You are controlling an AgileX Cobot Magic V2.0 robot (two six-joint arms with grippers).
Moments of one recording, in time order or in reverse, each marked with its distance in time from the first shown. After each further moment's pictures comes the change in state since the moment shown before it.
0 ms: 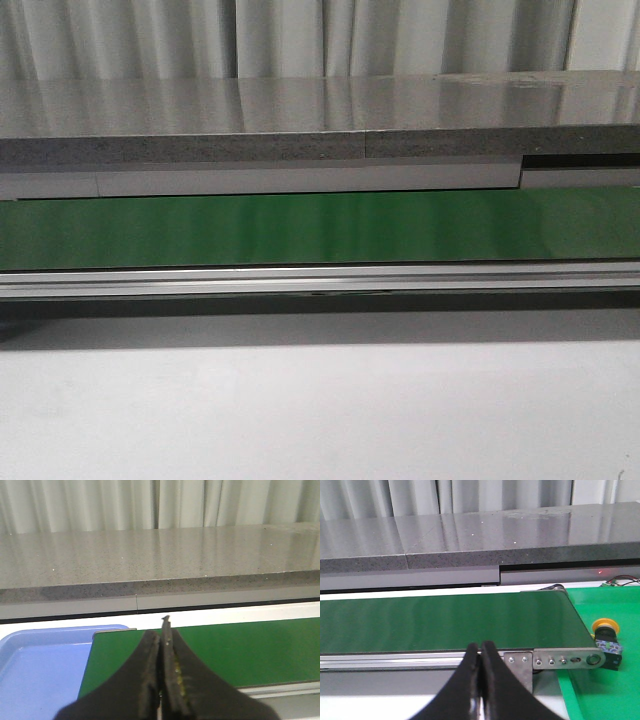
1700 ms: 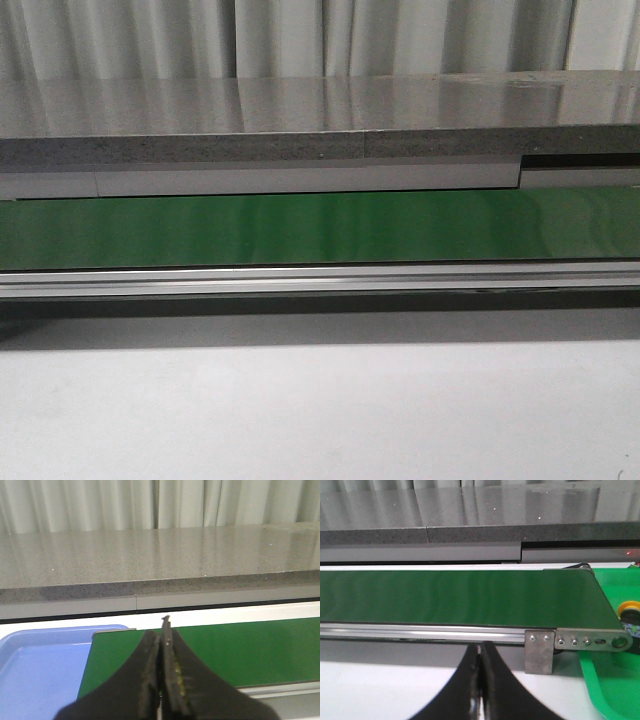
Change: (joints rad) left arm 0.000 0.000 0.000 0.000 0.000 0.000; right arm 0.076 0.000 -0.003 -0.002 0.060 -0.001
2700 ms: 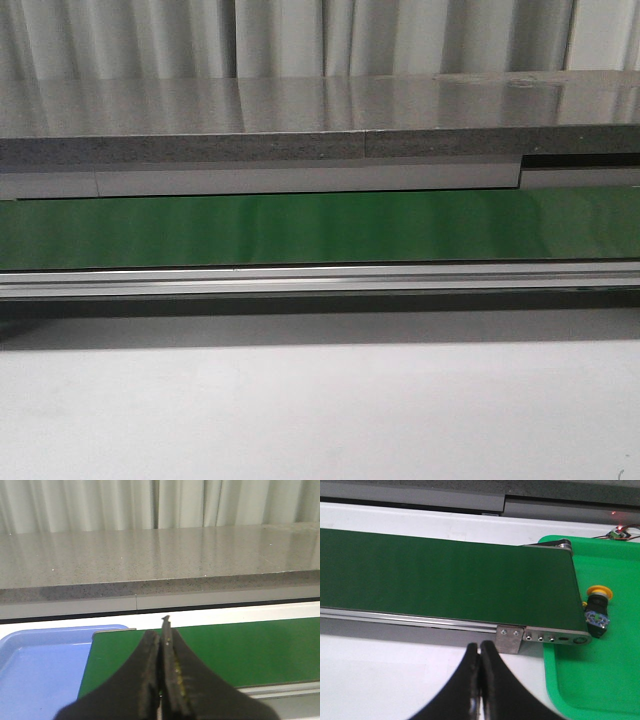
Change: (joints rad) left arm 0.000 0.000 0.000 0.000 0.000 0.000; right arm -0.182 0.484 -0.462 0.157 0.344 -0.263
